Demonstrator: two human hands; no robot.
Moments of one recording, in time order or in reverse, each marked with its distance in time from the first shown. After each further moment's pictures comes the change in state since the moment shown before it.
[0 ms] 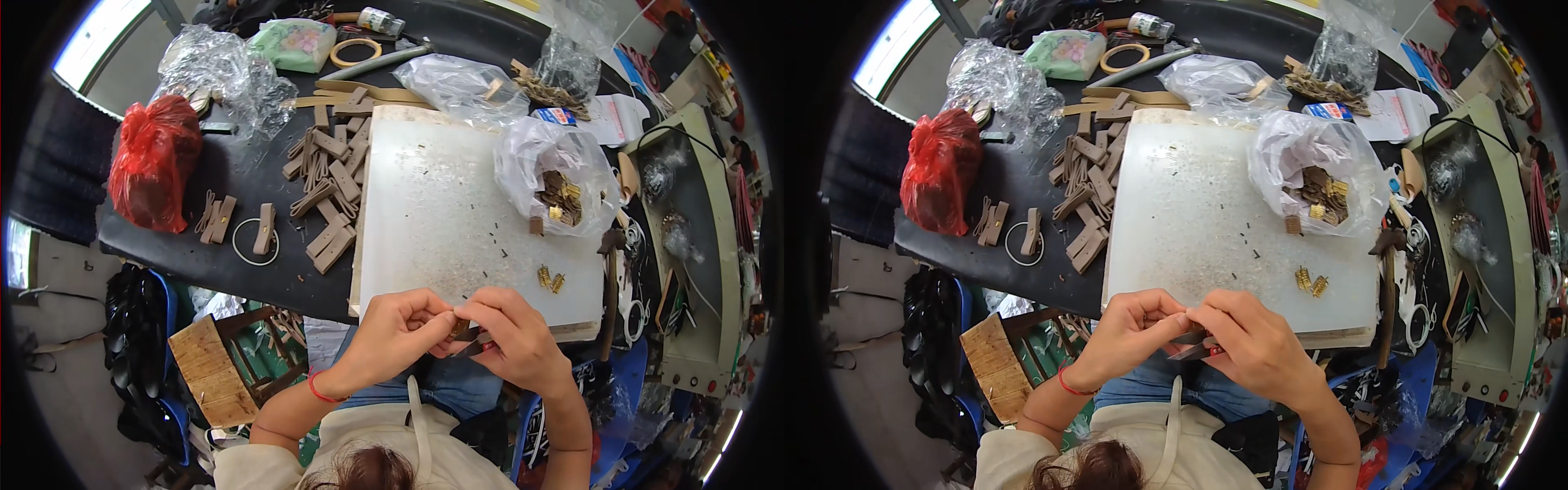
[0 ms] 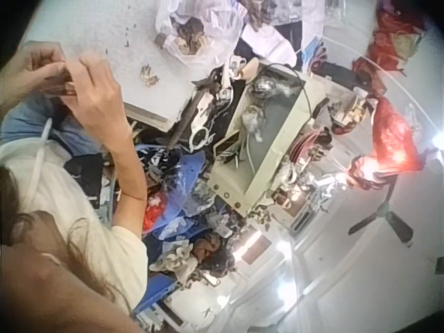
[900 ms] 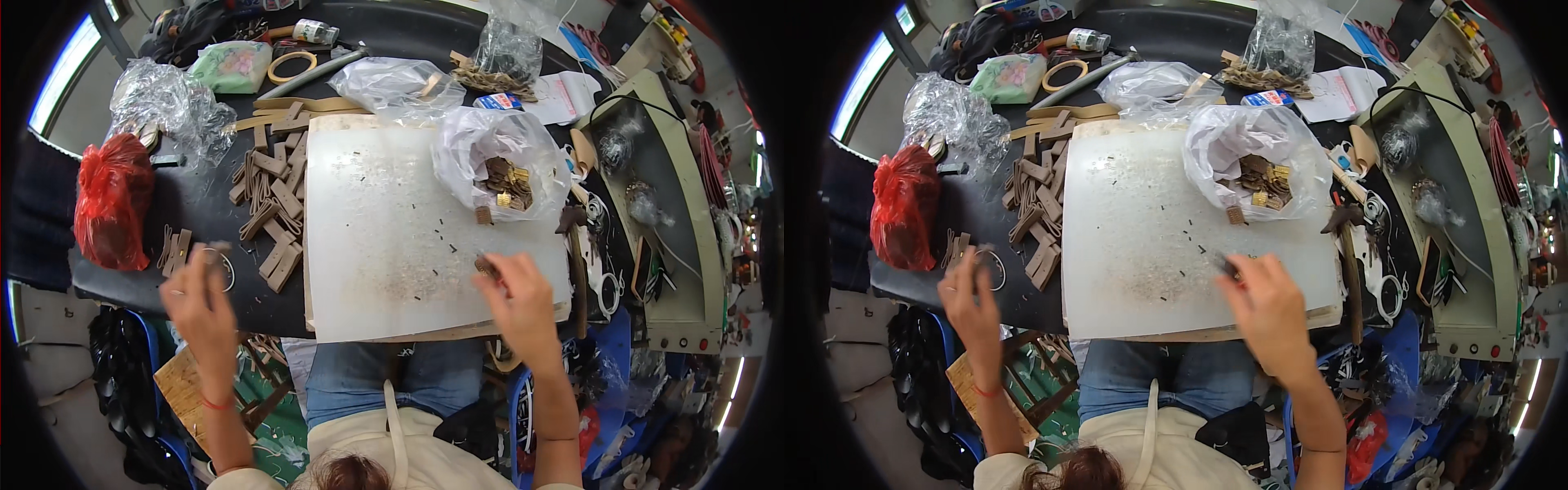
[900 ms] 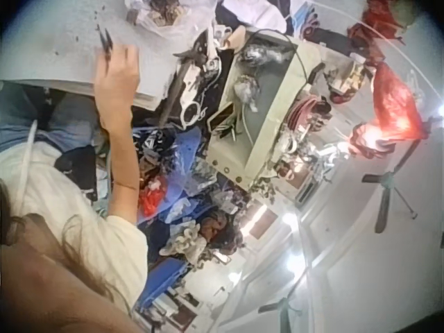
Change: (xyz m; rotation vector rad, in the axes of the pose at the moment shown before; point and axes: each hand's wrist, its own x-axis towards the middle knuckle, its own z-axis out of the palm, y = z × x) left_hand -0.030 0.014 -0.113 1.533 1.068 0.619; right_hand -0.024 0.023 -0.019 -0.258 0.160 0.557
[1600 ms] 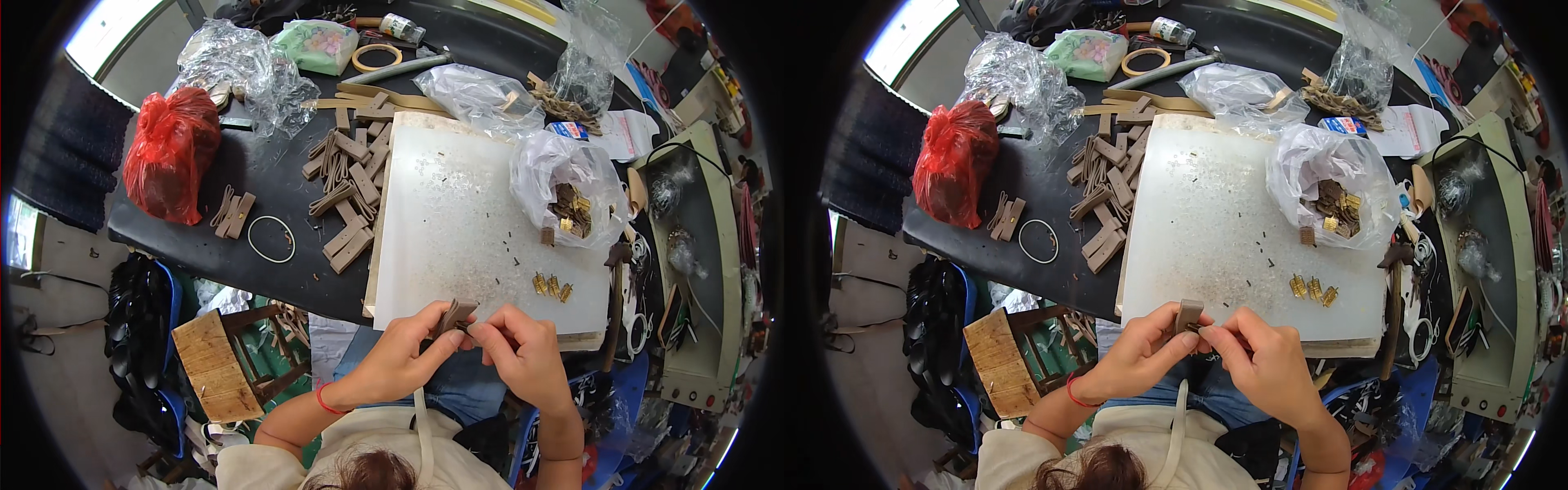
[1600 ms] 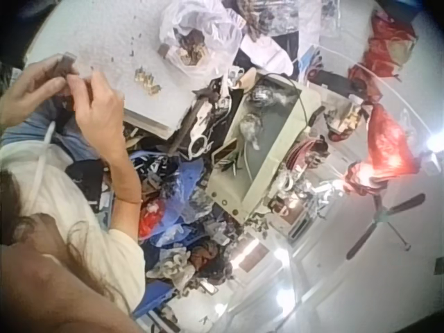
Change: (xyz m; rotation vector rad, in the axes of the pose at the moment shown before) left_hand -0.036 0.114 -0.001 -1.543 -0.937 -0.353; right_hand -0.004 -0.063 0.005 0.462 -0.367 0.172
